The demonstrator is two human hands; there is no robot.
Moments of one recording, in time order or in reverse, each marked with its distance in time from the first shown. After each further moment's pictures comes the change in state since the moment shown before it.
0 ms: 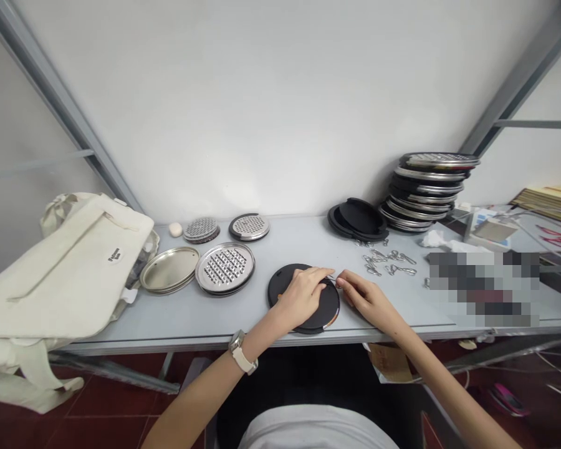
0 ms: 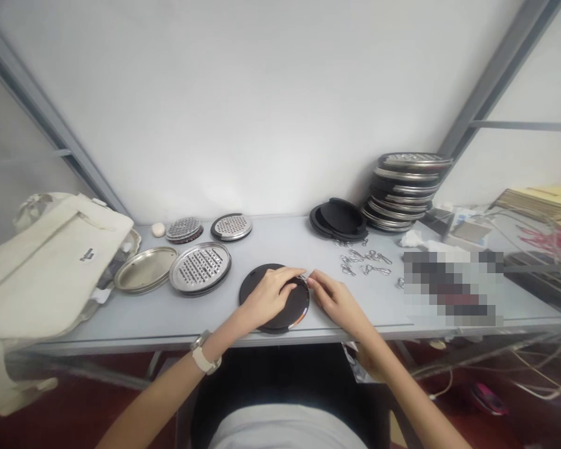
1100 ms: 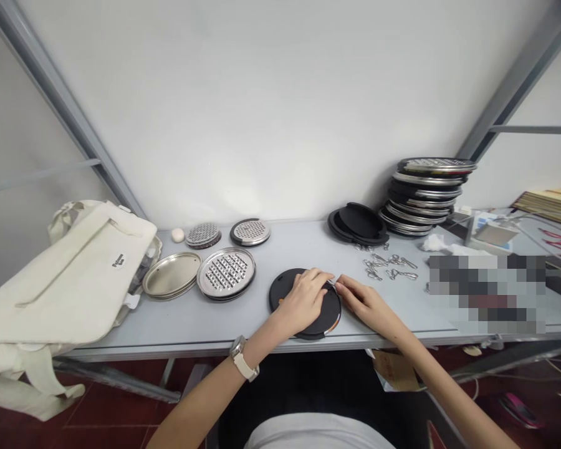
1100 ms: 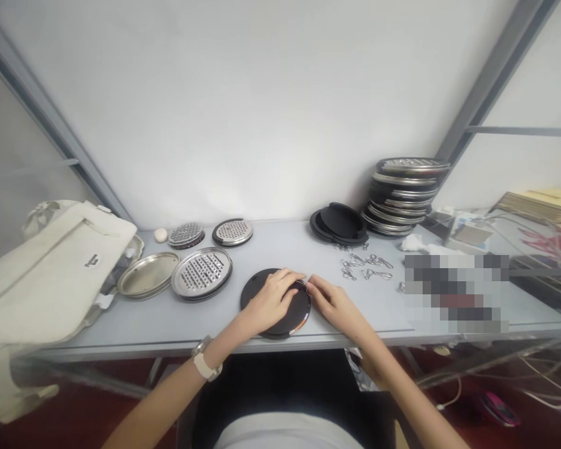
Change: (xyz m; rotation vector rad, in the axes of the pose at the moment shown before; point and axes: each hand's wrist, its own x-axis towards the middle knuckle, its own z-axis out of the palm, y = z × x) left_hand -0.002 0.005 -0.003 0.116 -0.016 0.010; right_hand 0.003 -0.002 0.002 -0.021 -0.014 -0.031
